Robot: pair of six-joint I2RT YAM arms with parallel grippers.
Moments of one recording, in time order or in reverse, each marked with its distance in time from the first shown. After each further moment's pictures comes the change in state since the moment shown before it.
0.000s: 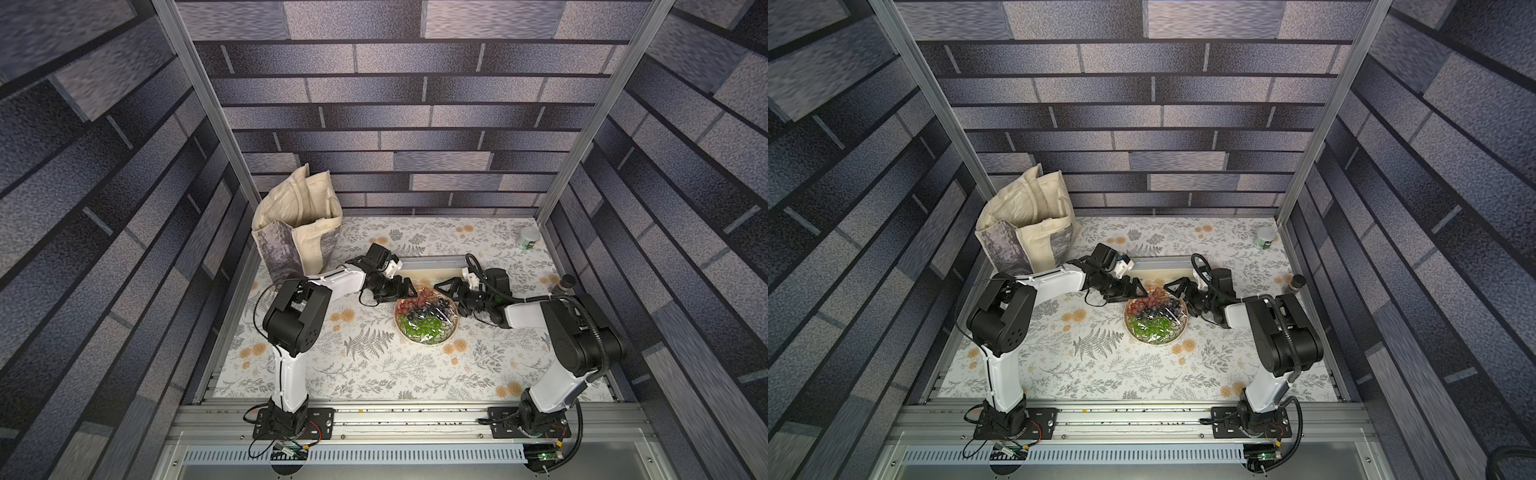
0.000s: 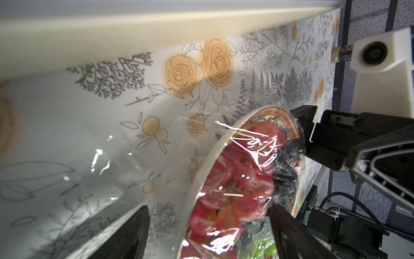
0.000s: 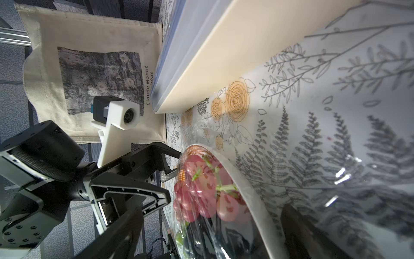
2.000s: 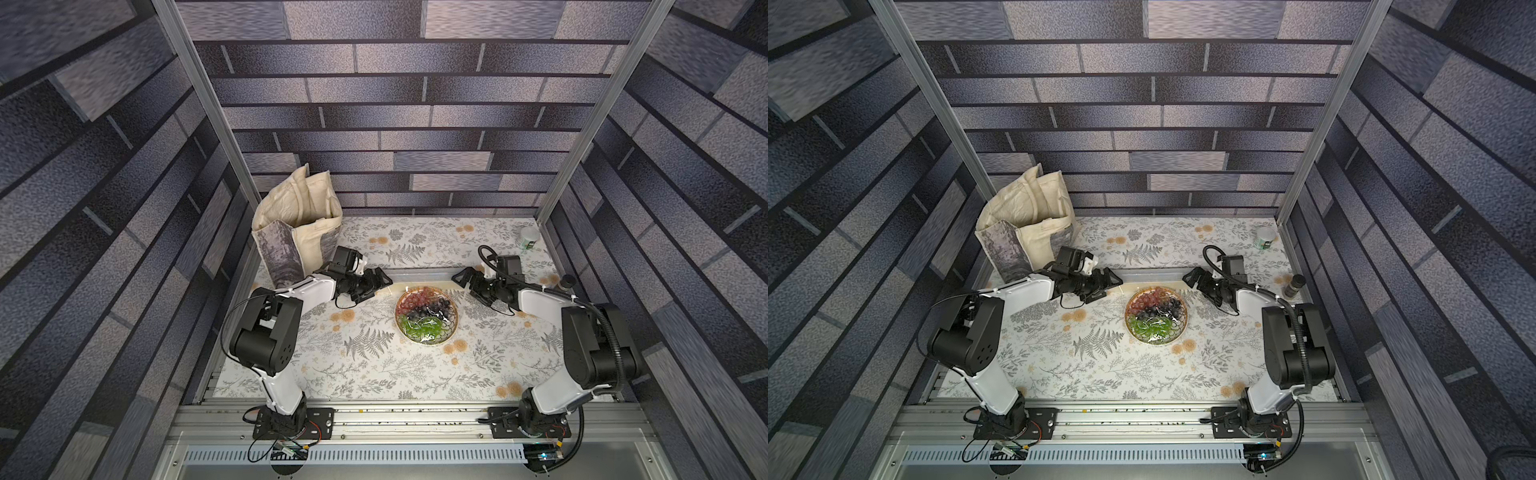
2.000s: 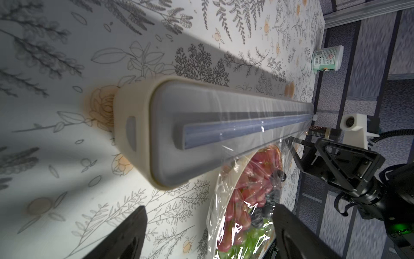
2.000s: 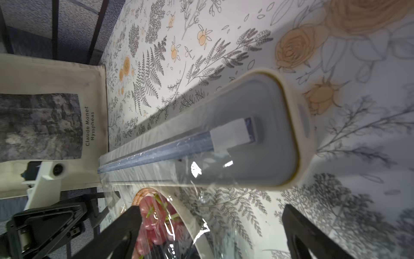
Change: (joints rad) left arm 0.177 -0.185 -0.227 0.202 -0.044 -0.273; right arm -0.120 -0.072 0.205 -0.489 0.253 -0.281
